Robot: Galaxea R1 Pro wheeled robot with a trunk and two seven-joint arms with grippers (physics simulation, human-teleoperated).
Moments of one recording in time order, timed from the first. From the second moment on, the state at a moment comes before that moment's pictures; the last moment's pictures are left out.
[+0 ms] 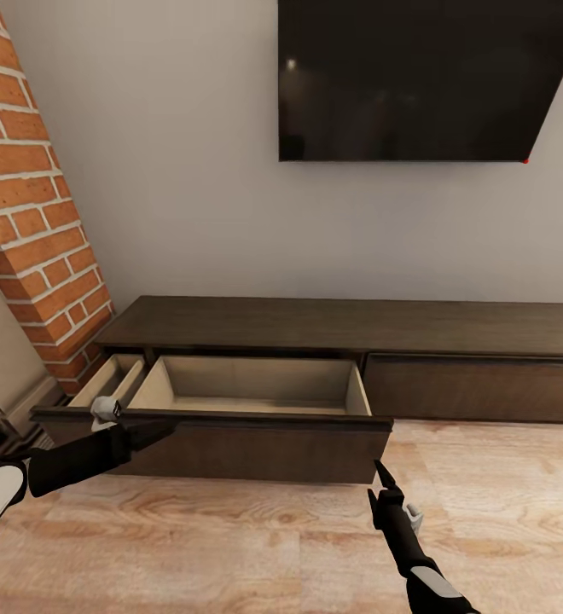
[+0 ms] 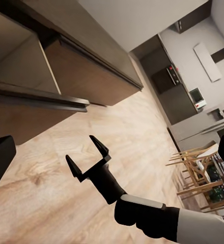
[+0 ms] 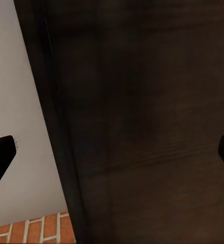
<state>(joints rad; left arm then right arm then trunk) -0.28 0.49 -0.01 -1.59 1.18 0.93 -0.57 -0.53 0.02 -0.28 -0.19 -1.26 0.13 0.84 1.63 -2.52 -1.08</state>
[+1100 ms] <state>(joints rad) -0.28 0.49 -0.01 -1.58 1.18 0.94 -0.56 -0.53 0.01 -0.28 -0.18 -1.26 0.25 0.70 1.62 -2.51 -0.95</state>
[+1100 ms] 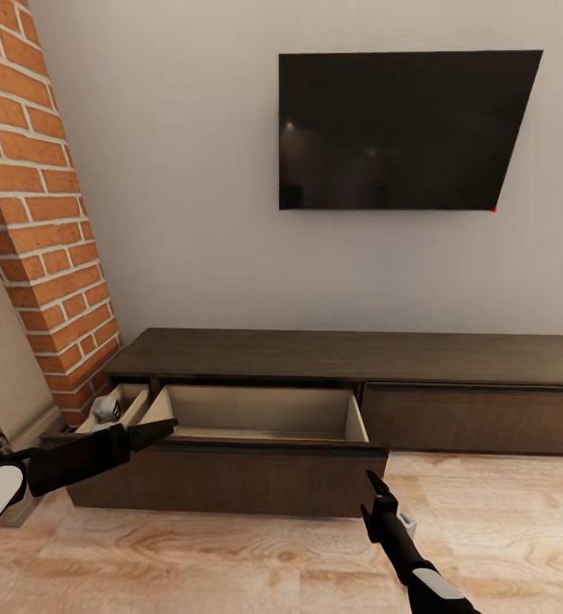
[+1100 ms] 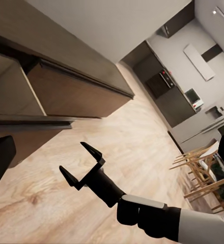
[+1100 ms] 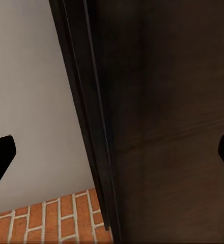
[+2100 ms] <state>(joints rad) -0.28 0.49 -0.01 -1.58 1.18 0.94 -0.55 -0.49 -0.05 -0.24 -0.21 -0.87 0.65 0.65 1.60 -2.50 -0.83</state>
